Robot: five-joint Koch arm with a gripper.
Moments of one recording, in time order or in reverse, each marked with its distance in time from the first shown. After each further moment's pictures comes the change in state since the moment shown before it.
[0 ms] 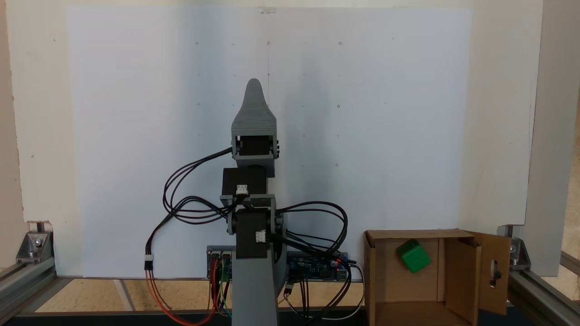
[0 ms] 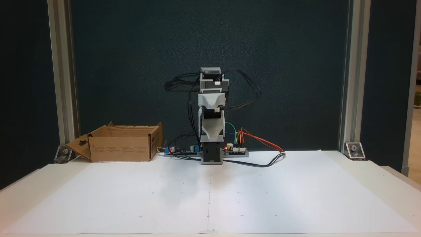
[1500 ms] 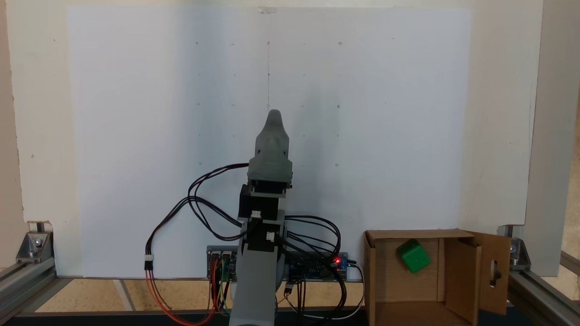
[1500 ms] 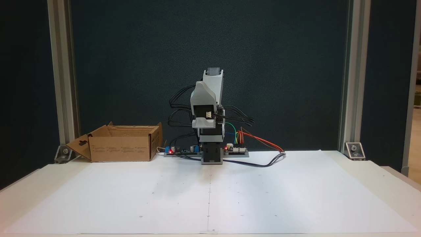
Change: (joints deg) arm 7.0 0.0 41.7 -85.9 0.0
